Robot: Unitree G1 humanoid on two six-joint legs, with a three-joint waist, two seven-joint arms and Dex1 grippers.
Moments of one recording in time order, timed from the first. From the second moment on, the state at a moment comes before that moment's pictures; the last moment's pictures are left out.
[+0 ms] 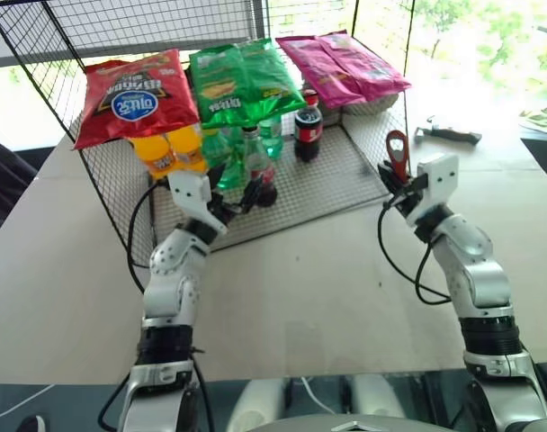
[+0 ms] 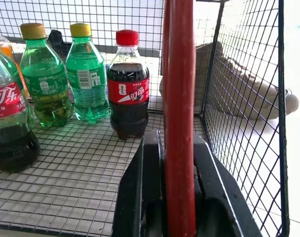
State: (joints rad) left arm -0.37 0.25 0.16 0.11 -0.34 0.04 -0.50; right arm -0.37 -0.27 -0.04 -0.09 0.27 0.21 0.41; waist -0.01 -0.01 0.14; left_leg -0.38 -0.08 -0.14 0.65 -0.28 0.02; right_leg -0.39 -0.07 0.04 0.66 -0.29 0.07
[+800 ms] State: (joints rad) left arm -0.67 0.24 0.09 0.61 -0.22 -0.13 -0.59; right arm -0.33 -0.26 -0.02 -0.14 0.26 0.22 0.40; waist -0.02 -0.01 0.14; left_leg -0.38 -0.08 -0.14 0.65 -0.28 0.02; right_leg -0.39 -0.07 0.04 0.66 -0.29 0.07
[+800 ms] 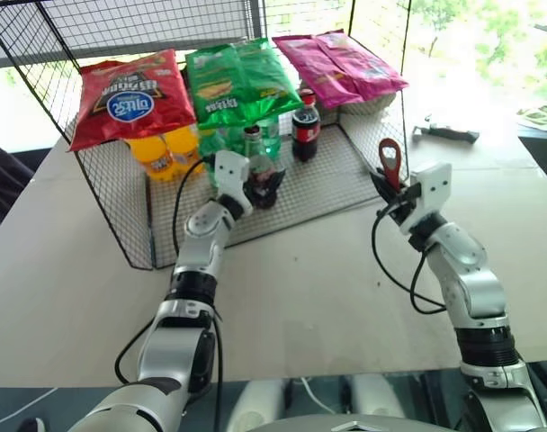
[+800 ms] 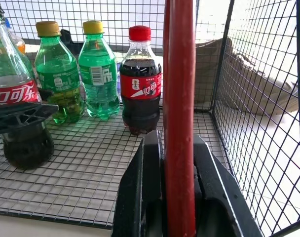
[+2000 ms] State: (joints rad) left arm -0.27 0.27 -0.09 -0.02 -0.32 0.07 -0.80; right arm -0.36 -0.29 -0.06 -0.14 0.26 0.21 0.41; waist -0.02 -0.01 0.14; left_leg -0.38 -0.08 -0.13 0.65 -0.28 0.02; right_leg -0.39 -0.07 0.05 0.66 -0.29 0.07
